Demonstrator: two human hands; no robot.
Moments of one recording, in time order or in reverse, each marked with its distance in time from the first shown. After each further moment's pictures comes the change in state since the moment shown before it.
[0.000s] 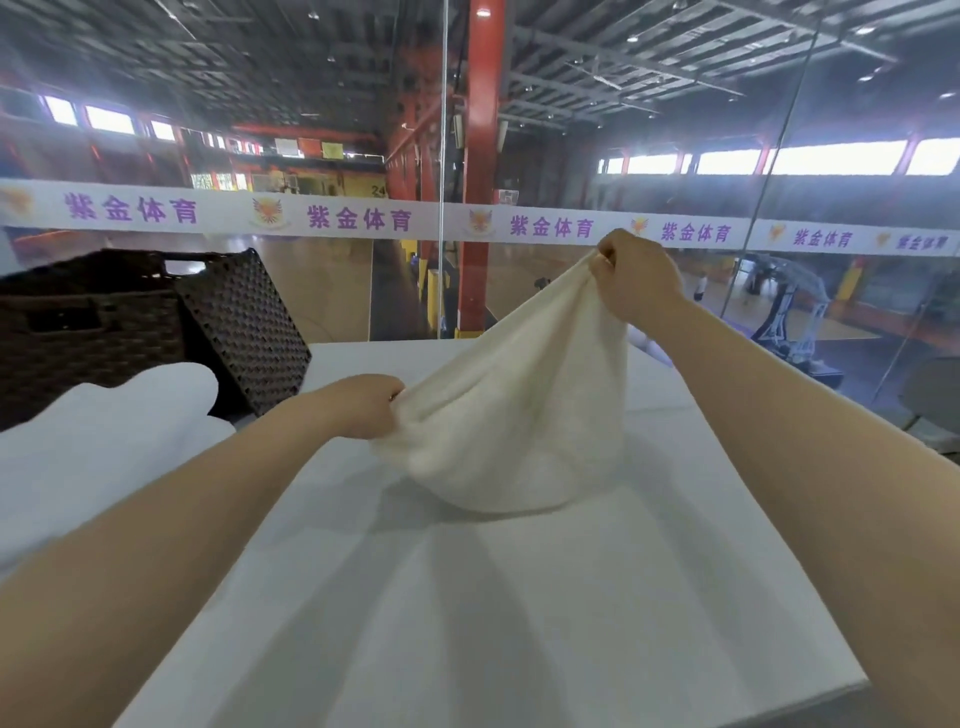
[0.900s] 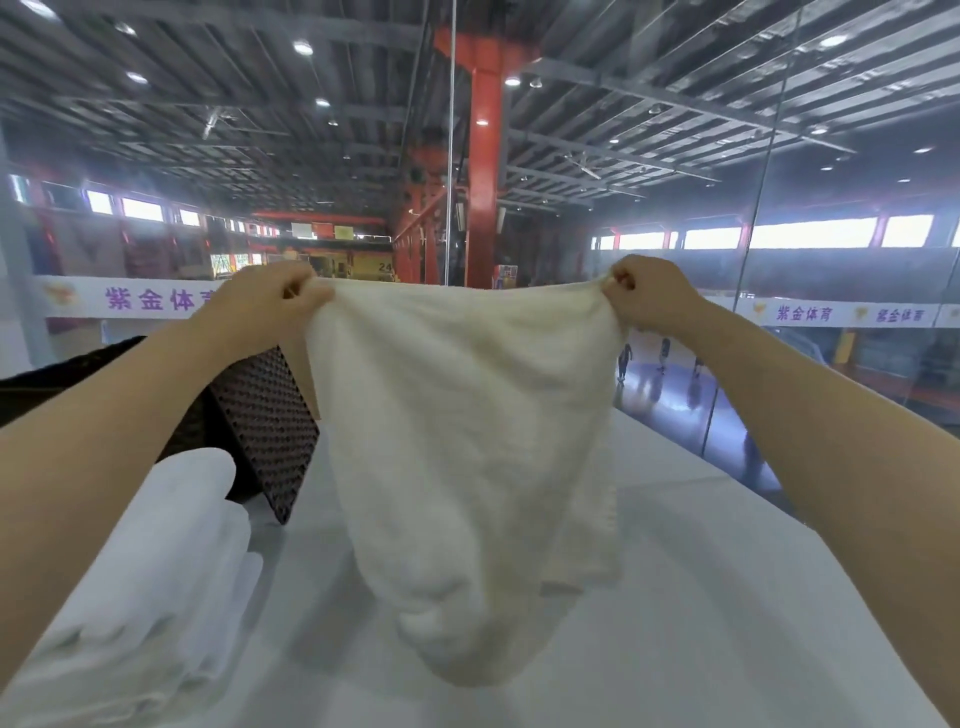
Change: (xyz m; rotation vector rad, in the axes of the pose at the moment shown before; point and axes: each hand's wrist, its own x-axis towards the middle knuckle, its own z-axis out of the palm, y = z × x) left_hand -0.054 -0.042 -0.173 -0.069 0.795 0.199; right_hand 0.048 -0.014 -0.084 0.107 0.041 -0.046
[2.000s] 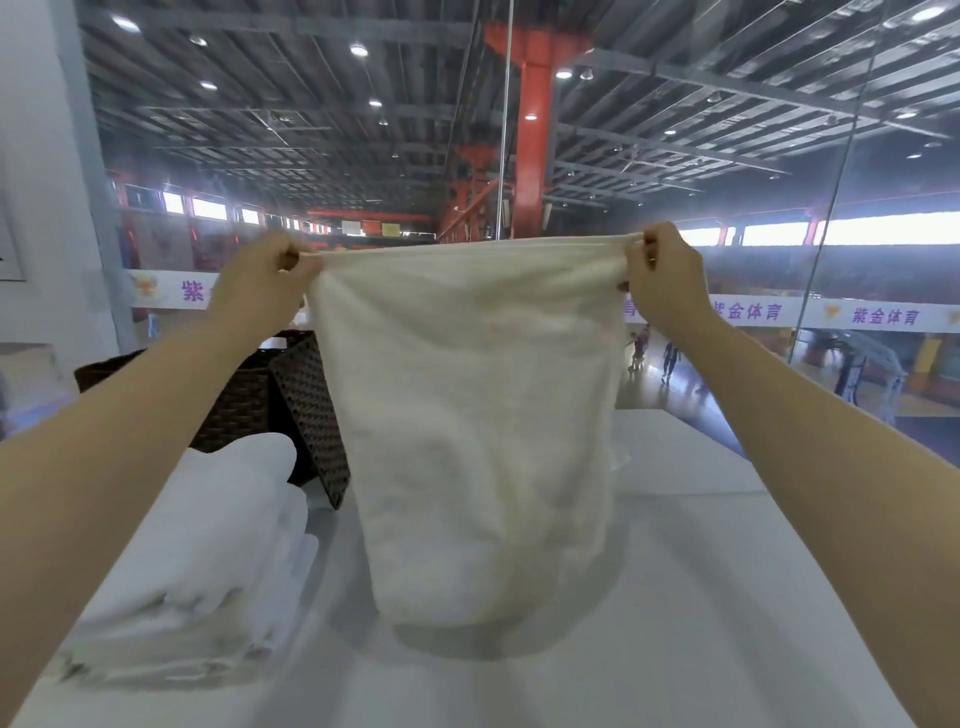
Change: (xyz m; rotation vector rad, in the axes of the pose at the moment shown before) left_hand -0.011 -0.032 -0.022 -0.198 0.314 -0.274; right_hand 0.000 -0.050 0.035 0.397 0.165 0.022
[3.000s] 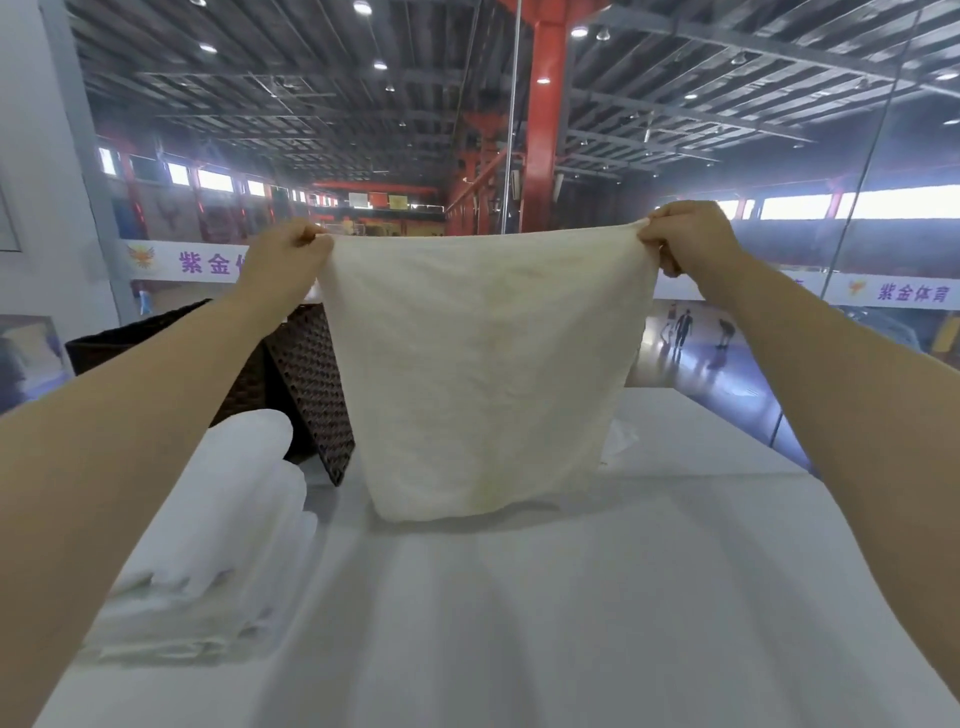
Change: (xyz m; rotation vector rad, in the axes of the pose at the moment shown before) left_hand 0.019 -0.016 0.038 -0.156 -0.024 -0.122; right_hand 0.033 0.015 -0.004 0.315 -0.187 0.222
